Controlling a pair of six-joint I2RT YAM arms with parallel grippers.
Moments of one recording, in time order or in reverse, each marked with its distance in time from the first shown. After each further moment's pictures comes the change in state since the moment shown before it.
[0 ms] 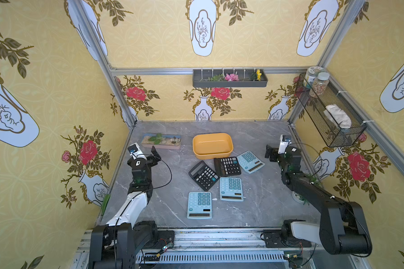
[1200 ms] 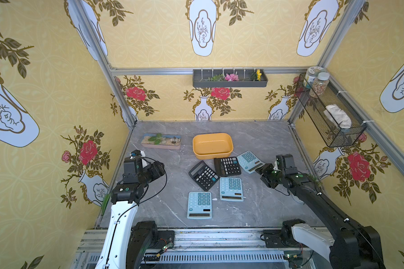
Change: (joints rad) left arm -0.003 -0.235 0.334 -1.125 0.403 -0.201; right arm 0.132 -0.140 -0.003 -0.752 -0.343 1.042
